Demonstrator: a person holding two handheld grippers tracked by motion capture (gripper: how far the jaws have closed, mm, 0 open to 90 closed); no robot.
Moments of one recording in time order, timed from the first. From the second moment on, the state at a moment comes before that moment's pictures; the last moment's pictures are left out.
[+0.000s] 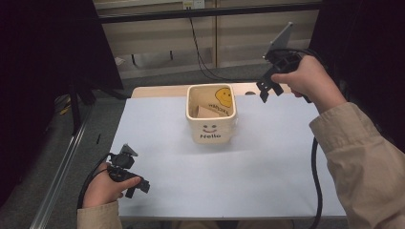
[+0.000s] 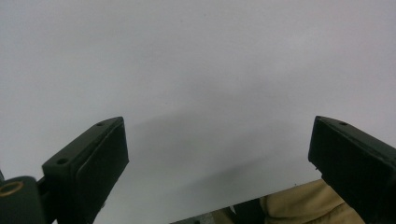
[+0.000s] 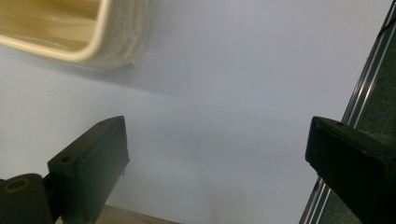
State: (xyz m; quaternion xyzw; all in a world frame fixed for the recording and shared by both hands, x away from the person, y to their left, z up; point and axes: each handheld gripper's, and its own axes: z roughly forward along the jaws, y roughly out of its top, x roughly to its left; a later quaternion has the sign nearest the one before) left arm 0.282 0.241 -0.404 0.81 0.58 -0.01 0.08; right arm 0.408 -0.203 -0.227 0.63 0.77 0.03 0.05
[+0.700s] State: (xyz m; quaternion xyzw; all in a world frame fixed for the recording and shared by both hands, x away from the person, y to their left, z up) left arm 0.281 0.242 -0.404 0.81 0.58 -0.01 0.08; right arm 0.352 -0.254 -0.311 0.64 0.77 0.03 0.05
